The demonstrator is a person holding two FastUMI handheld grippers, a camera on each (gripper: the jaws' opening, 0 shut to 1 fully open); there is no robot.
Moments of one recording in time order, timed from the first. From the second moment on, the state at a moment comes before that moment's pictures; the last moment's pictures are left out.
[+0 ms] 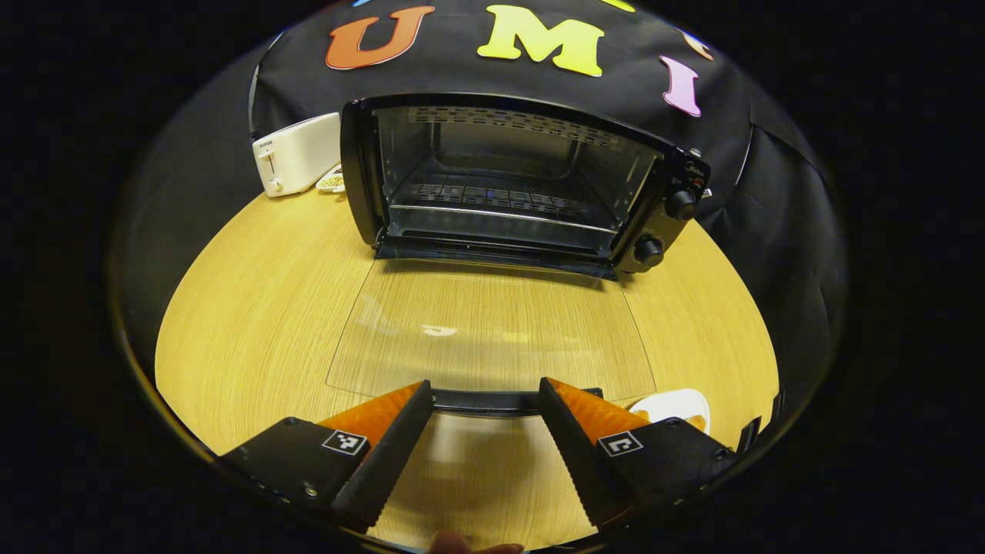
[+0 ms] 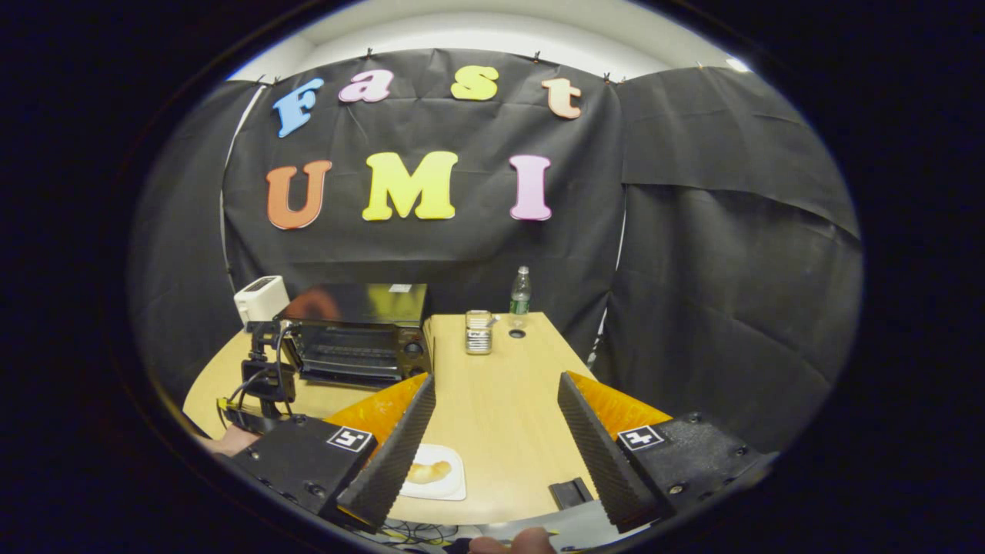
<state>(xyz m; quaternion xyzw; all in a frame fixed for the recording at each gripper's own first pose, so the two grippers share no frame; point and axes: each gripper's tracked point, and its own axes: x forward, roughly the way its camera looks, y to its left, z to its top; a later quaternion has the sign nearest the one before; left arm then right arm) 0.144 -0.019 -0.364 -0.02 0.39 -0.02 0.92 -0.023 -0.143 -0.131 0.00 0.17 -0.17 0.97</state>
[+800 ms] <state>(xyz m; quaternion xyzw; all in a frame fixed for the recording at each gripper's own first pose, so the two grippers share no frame) 0.128 0.004 -0.269 -0.01 0.30 -0.04 0.95 -0.016 -0.096 -0.215 0.11 0.26 -0.13 0.95</state>
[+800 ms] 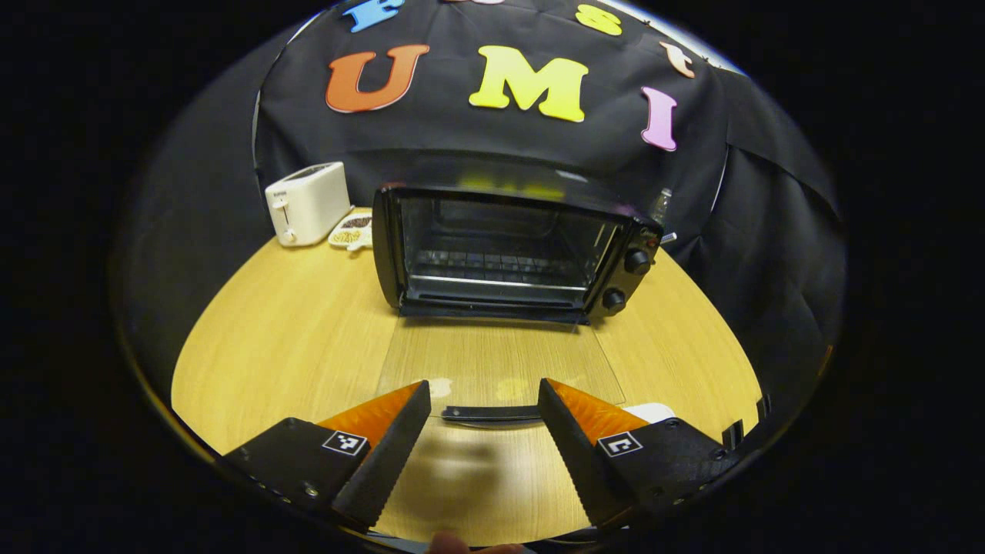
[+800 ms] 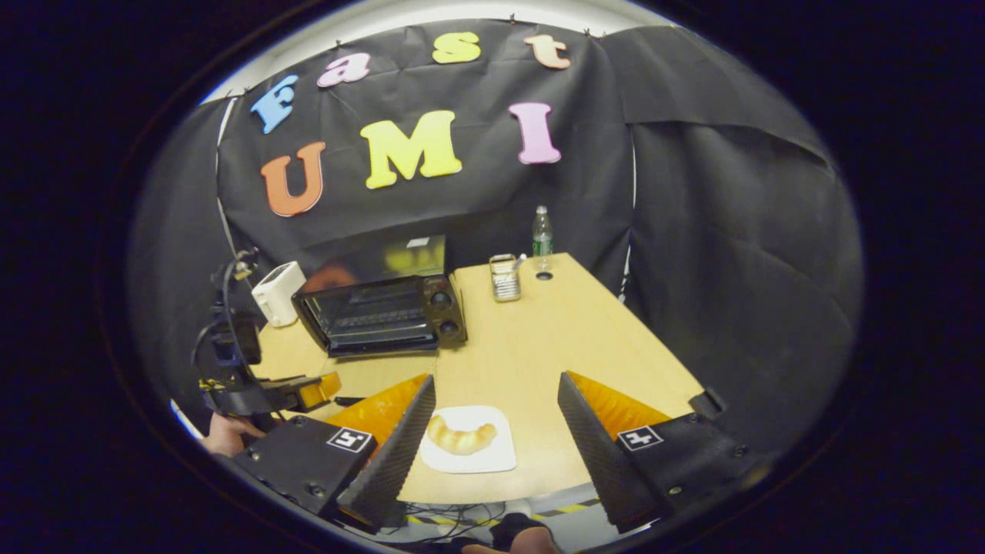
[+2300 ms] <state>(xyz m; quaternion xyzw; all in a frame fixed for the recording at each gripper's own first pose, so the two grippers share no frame) 0.016 0.109 -0.091 0.01 0.14 0.03 0.99 0.043 -0.039 -0.432 0.36 0.42 -0.19 0.81</state>
